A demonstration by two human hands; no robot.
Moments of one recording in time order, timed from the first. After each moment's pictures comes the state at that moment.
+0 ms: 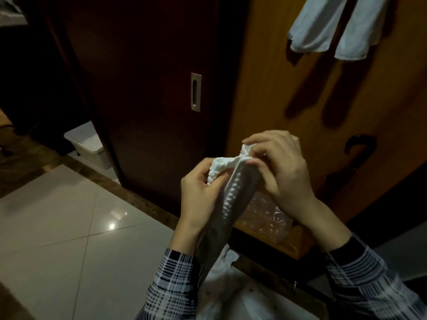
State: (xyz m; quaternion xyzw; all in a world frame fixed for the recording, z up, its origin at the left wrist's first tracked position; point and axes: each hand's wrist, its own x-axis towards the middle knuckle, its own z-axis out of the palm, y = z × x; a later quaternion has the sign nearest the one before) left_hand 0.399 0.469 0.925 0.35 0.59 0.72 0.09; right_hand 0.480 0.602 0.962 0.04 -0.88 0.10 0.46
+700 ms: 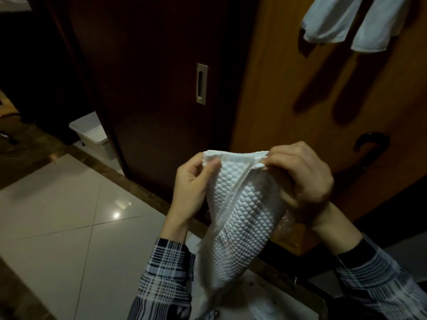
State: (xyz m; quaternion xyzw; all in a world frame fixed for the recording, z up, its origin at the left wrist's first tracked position) left_hand 0.368 0.467 0.911 0.32 0.56 0.75 0.16; right_hand 0.485 0.615 0.948 0.14 -0.83 0.08 0.53
